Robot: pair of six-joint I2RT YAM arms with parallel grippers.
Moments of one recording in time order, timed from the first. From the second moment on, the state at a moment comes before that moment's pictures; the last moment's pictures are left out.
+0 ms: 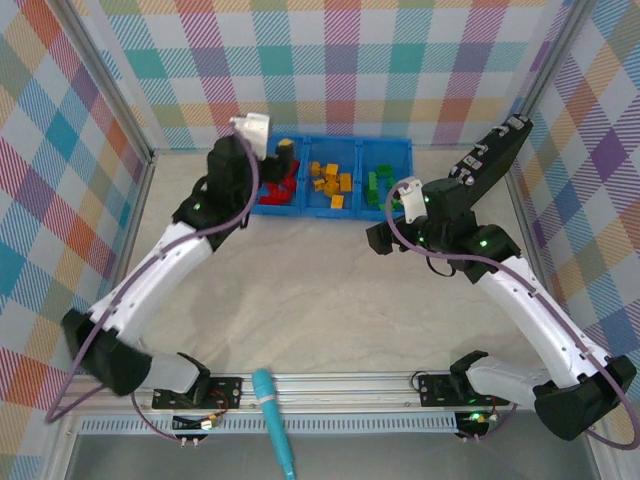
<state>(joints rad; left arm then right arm) -0.54 1.32 1.36 -0.22 -0.35 -0.02 0.52 1.11 1.19 -0.75 -0.08 0.06</state>
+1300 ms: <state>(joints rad) -0.07 1.58 0.38 0.81 -0.24 -0.12 0.49 1.05 0.99 -0.63 -0.02 0.04</state>
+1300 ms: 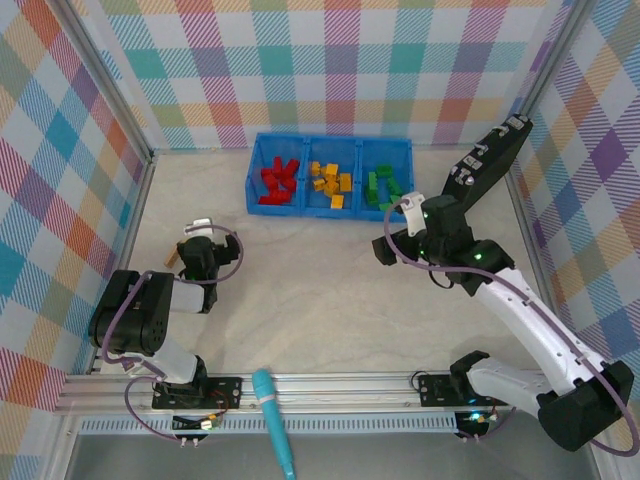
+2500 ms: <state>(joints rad) -0.08 1.58 0.38 0.80 -0.23 -0.12 -0.01 1.53 0.41 0.66 -0.20 0.02</state>
